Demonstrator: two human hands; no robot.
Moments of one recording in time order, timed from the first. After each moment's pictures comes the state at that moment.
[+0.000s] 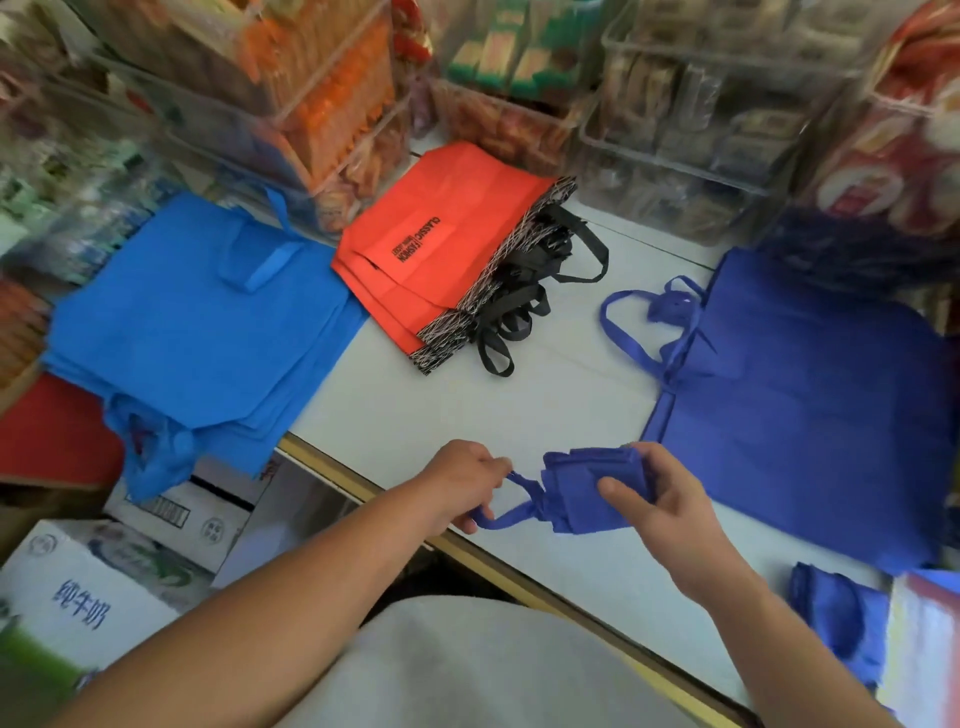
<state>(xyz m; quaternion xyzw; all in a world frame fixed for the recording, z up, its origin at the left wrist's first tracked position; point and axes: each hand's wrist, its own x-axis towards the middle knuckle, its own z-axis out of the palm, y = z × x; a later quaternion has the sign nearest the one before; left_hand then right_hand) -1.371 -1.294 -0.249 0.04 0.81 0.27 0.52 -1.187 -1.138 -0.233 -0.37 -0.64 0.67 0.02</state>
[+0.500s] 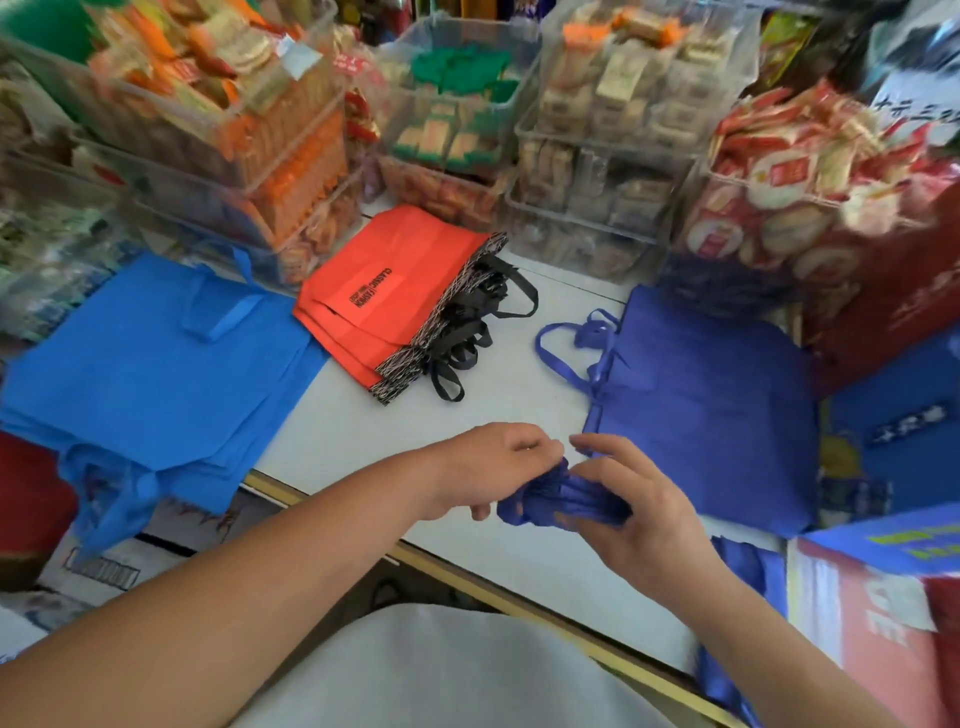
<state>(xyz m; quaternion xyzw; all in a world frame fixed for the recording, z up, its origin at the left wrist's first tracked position) -1.330 -1.264 -0.120 0.33 0.71 0.29 0.55 -1.142 -1.154 -0.154 -0.18 -0.91 0.34 0.17</state>
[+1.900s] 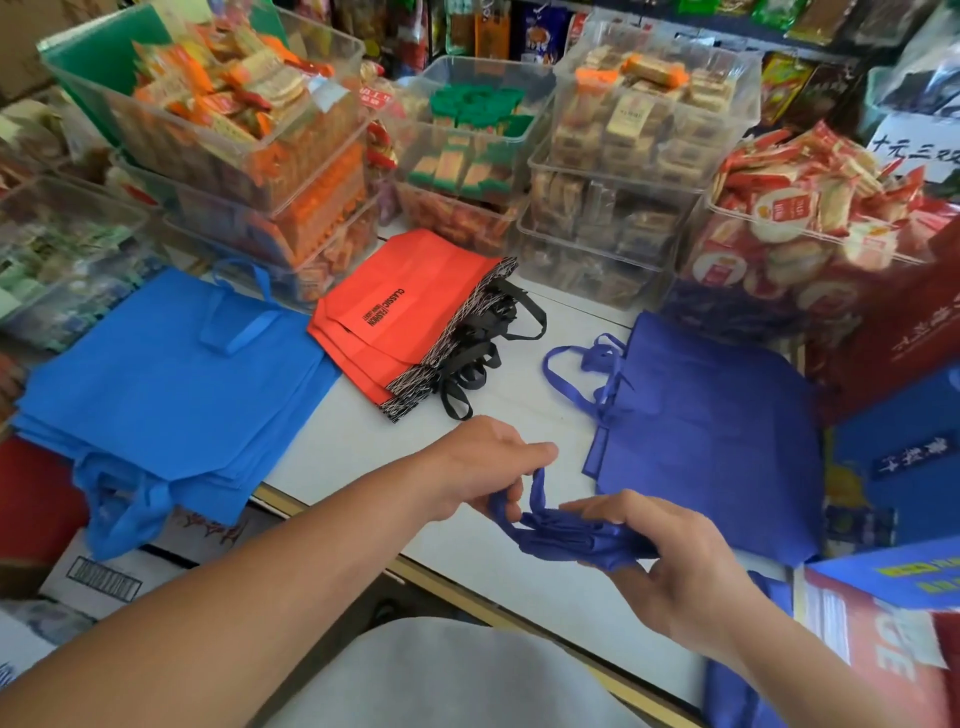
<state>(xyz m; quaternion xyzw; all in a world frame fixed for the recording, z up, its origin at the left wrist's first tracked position) -1.344 -1.264 -0.105 0.21 0.74 0.35 0.54 -1.131 -1.161 -0.110 -0.12 -0.91 0.38 0.11</state>
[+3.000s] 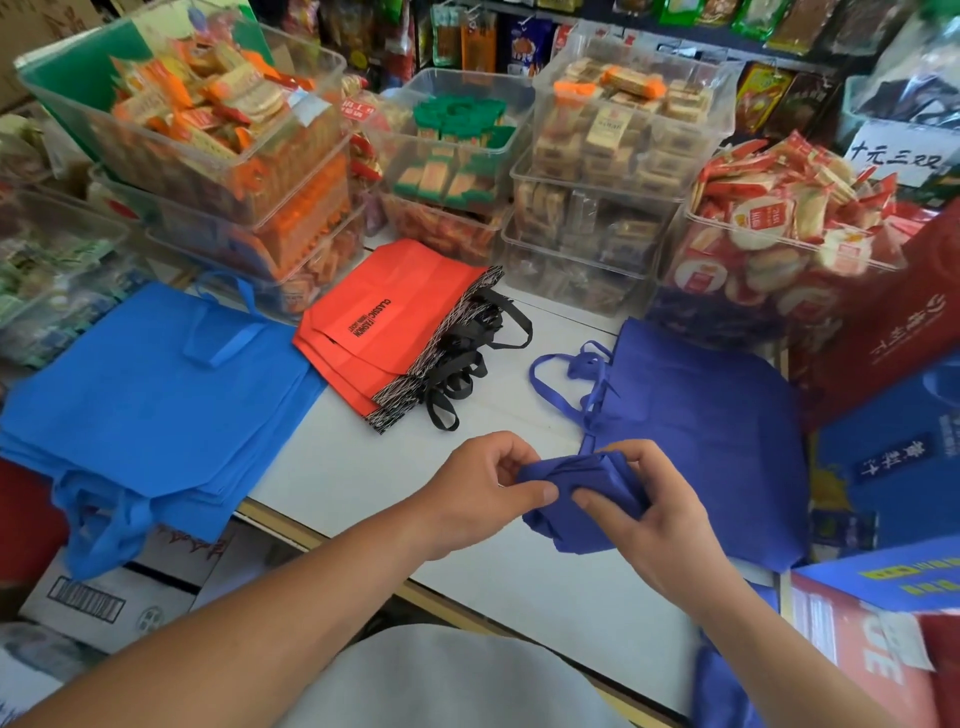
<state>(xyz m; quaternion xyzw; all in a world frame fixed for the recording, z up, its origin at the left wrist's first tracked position) -1.323 -1.266 -0.131 0.30 0.72 0.46 0.42 -1.152 -1.142 -0.117 -0.33 -0.77 0.52 0.15</state>
